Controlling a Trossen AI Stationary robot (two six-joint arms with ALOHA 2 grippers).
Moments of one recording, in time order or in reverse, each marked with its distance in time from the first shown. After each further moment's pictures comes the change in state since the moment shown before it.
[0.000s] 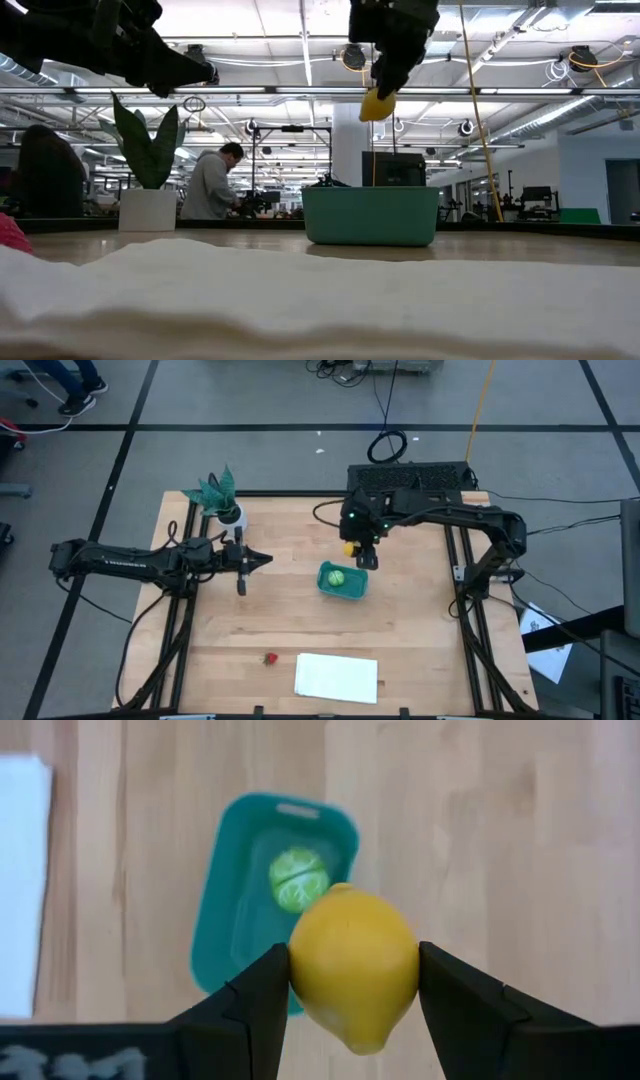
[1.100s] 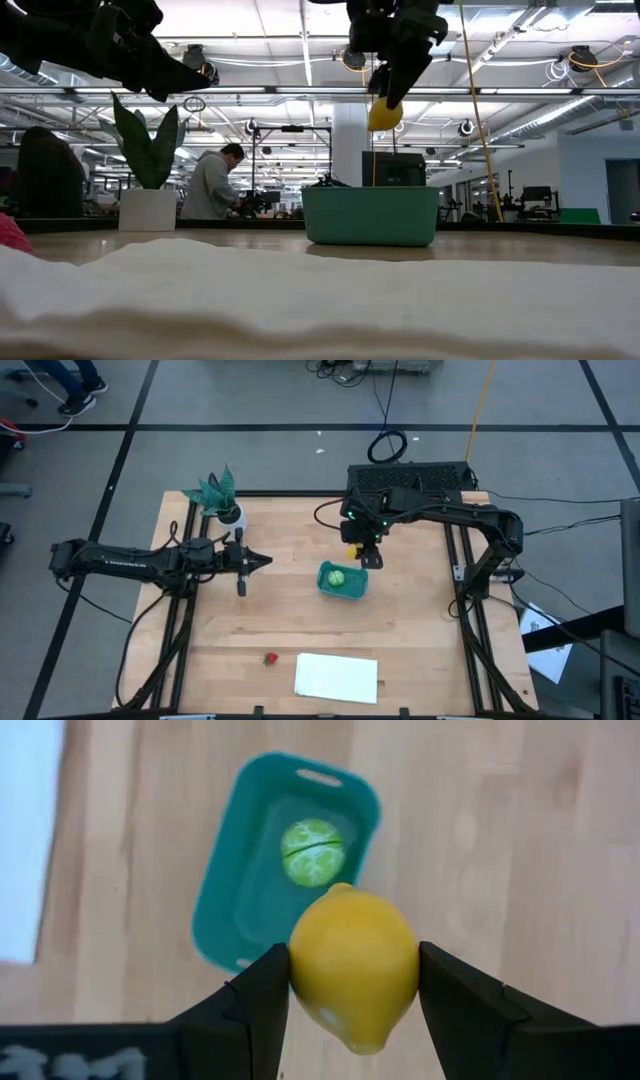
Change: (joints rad) left arm 0.000 0.000 0.000 -0.044 0.000 0.000; right arm -0.024 0.023 0.002 -0.048 -0.065 -0.125
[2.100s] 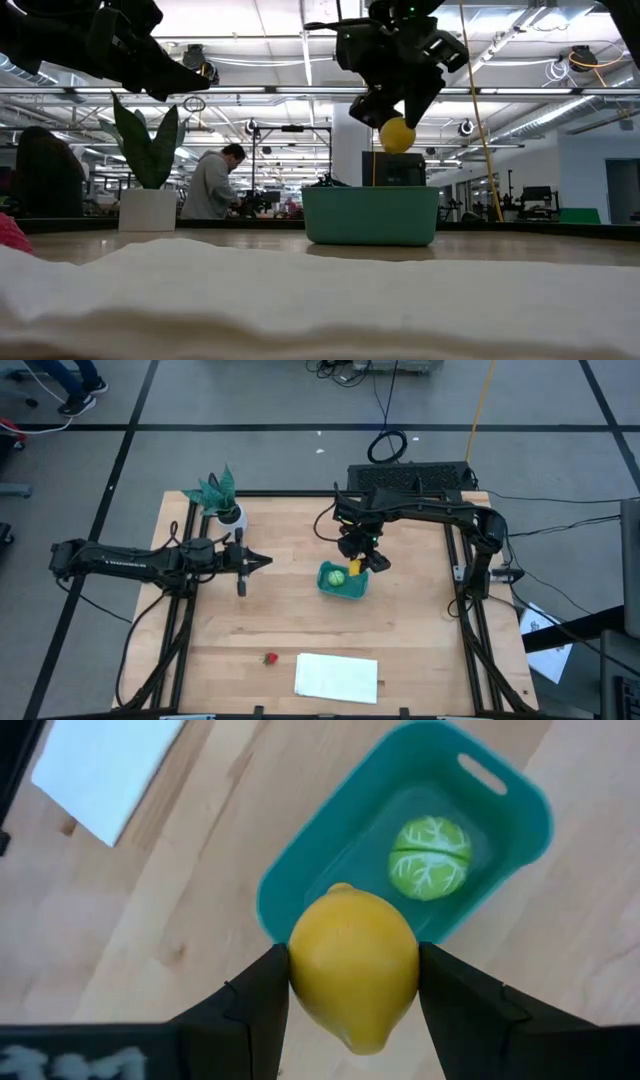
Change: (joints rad) left arm 0.000 0.000 0.000 -0.007 0.000 0.025; right arm -0.052 0.140 -0.002 -0.079 -0.268 -0.457
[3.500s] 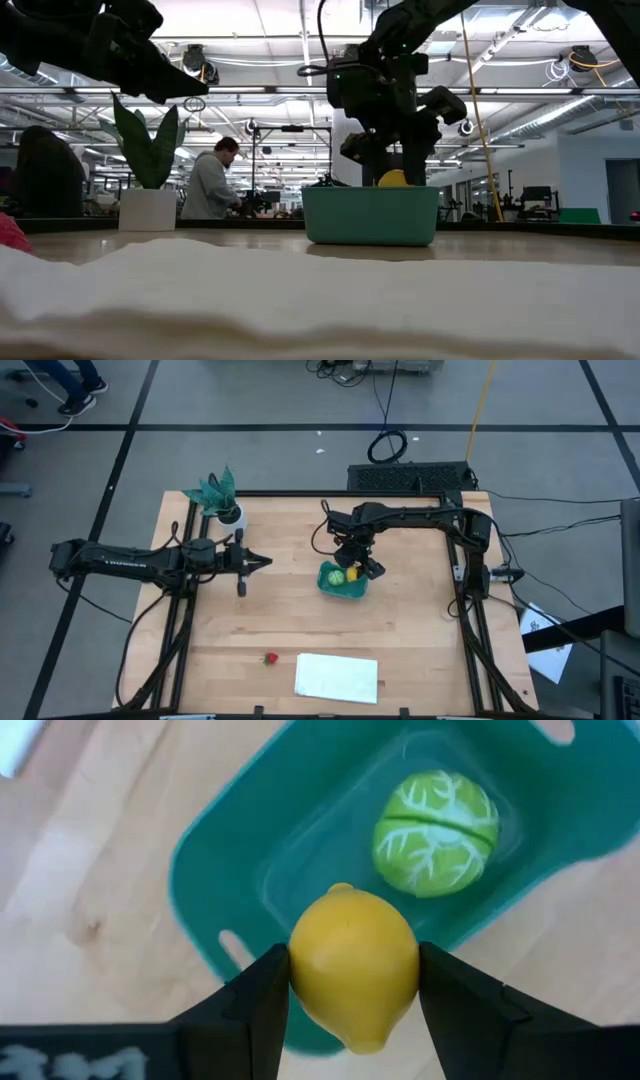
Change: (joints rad) left arm 0.001 0.000 0.000 -0.030 -0.001 0.005; right arm 0.020 0.102 -0.108 0.149 0.069 -0.106
